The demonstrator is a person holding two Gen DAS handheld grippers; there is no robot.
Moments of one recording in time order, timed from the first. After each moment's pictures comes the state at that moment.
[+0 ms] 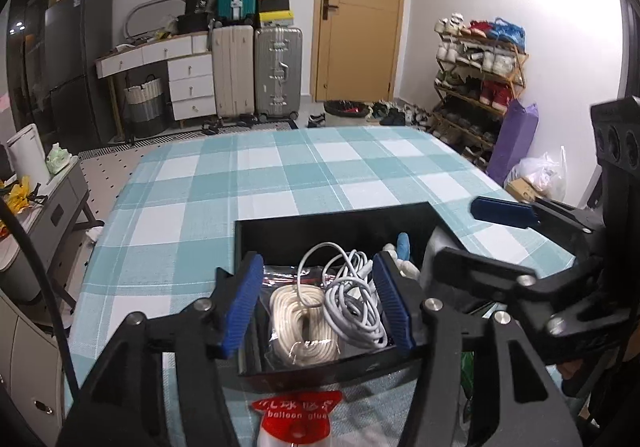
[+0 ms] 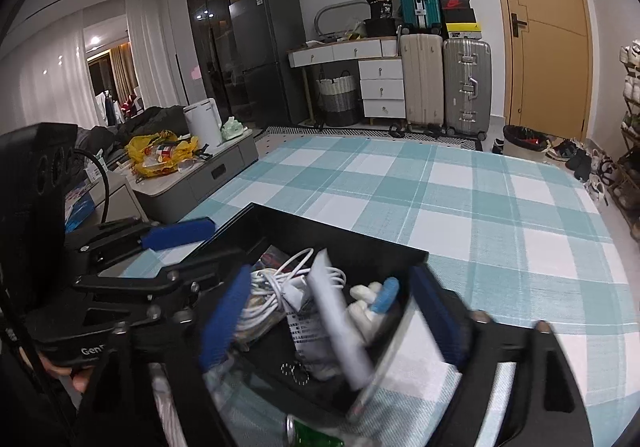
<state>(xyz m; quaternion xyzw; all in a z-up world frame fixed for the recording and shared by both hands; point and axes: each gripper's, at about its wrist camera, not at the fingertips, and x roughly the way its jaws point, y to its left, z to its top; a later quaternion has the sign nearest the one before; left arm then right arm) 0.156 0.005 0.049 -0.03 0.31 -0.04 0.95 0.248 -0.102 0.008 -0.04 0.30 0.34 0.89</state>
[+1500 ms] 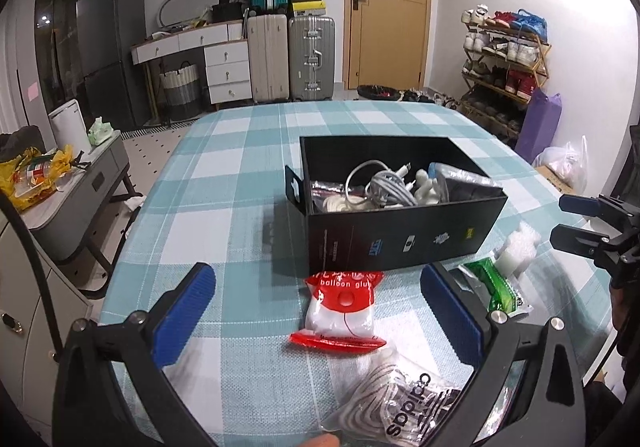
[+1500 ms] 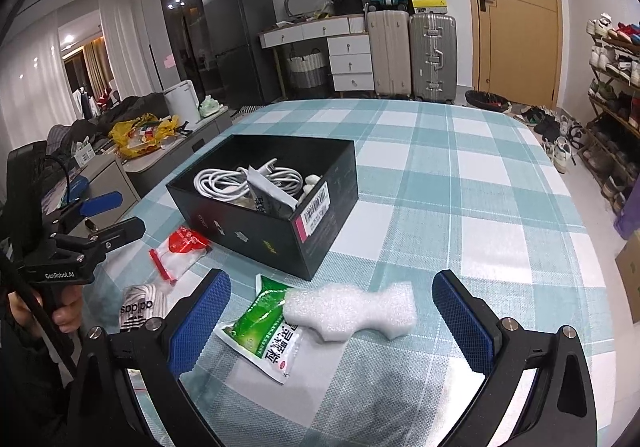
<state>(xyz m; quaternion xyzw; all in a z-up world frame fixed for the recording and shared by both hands) 0.075 0.023 0.022 -0.02 0.33 0.02 0.94 0.176 -0.180 -0.017 -0.04 0.35 0.29 0.89</state>
